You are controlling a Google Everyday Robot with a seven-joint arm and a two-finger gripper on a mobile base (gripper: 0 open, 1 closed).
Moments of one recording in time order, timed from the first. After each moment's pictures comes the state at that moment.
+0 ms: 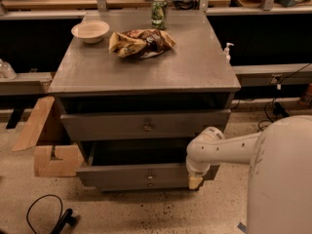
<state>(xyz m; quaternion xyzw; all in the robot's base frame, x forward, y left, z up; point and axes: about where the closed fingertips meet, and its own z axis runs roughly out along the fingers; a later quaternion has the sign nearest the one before) 0.563 -0.164 0.419 -0.70 0.70 -0.05 0.07</state>
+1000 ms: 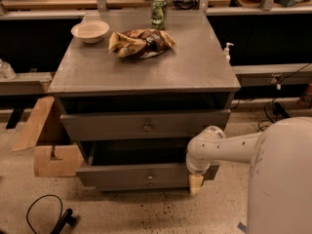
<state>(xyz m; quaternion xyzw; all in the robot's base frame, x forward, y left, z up) 0.570 -0.160 0.415 -0.71 0.70 -0.04 0.08</state>
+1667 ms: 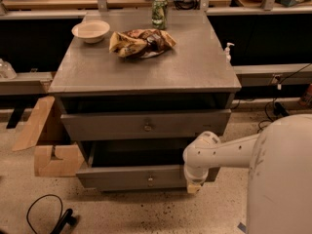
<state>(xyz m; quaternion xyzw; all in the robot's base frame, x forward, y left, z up) 0.520 -0.156 0.409 -0.71 0.71 -0.02 0.03</state>
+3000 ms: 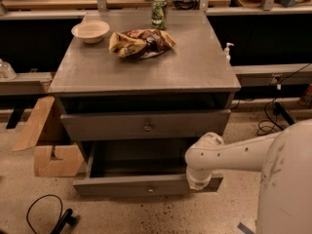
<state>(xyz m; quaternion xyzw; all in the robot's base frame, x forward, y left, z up) 0.496 -0.159 0.426 -0.70 0.72 -0.01 0.02</state>
